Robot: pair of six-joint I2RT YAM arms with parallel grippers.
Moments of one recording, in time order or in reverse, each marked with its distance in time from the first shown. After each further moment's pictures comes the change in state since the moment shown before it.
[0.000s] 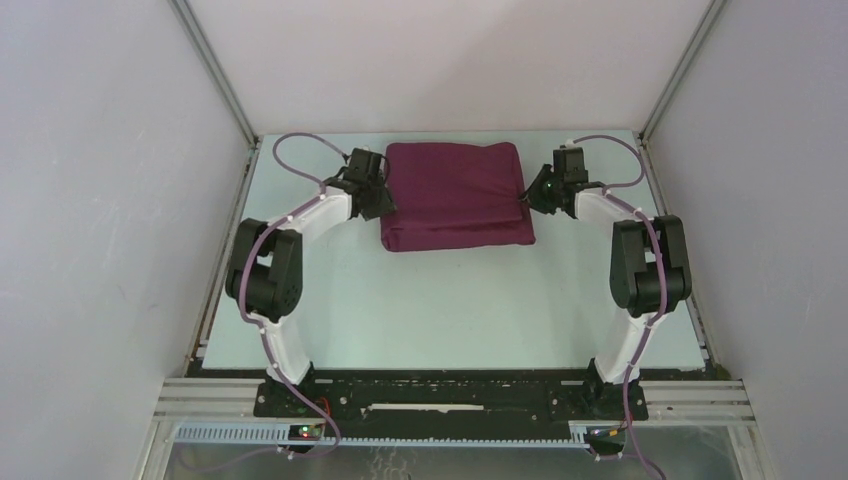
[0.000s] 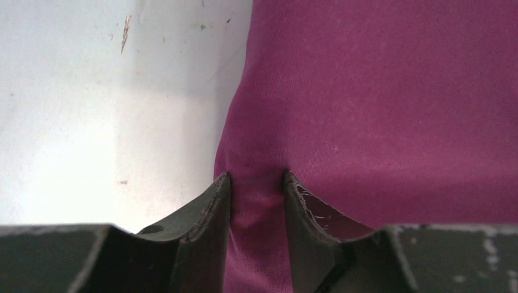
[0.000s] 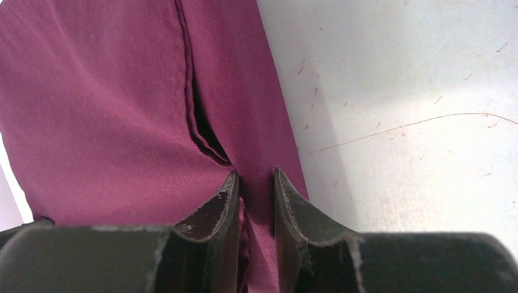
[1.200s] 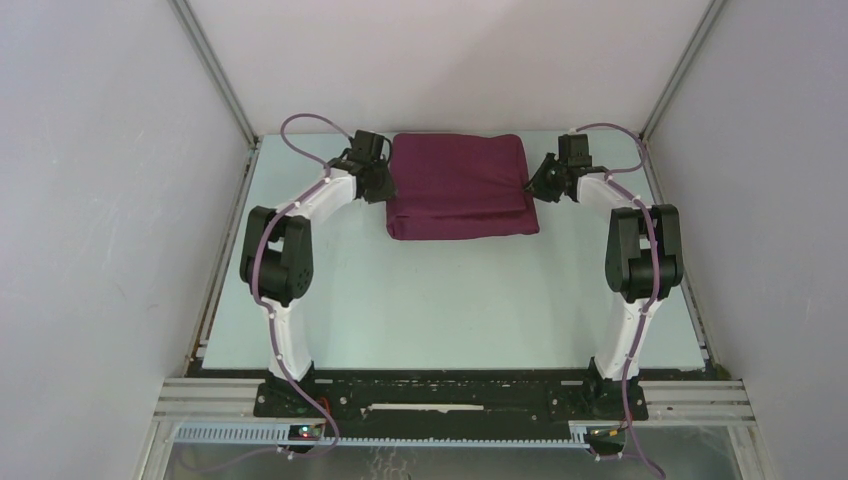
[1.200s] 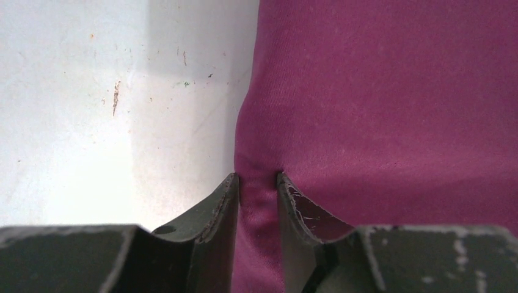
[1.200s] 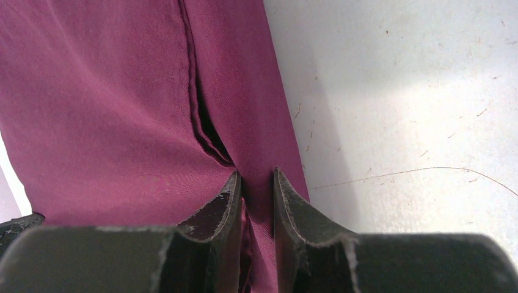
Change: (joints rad) left arm 0.022 0.153 0.253 -0.109 0.026 0.080; right arm -0.030 0.117 0.183 -0.092 -0.047 -0.031
